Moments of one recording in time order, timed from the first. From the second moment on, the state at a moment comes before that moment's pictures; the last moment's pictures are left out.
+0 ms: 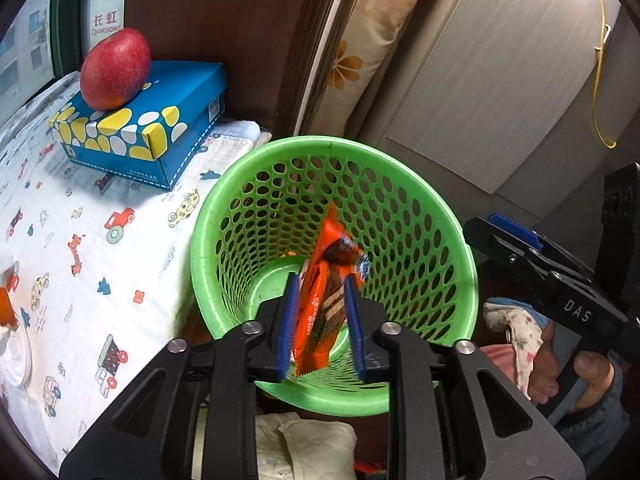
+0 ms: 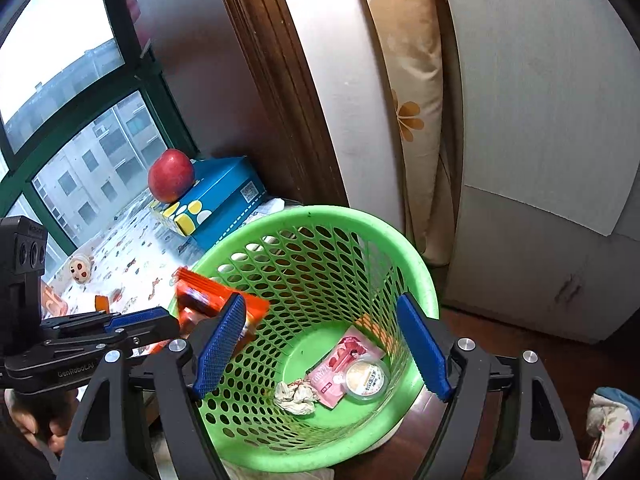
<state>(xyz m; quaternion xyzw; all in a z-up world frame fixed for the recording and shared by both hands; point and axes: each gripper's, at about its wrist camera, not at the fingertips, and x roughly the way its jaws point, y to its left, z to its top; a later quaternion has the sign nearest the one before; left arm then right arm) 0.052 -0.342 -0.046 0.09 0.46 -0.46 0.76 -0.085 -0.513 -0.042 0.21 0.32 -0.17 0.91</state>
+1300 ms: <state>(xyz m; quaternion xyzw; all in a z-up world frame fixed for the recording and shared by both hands) 0.117 -0.038 -0.035 0.00 0.41 -0.09 0.91 0.013 -0.329 -0.033 0.15 0.36 0.02 0.92</state>
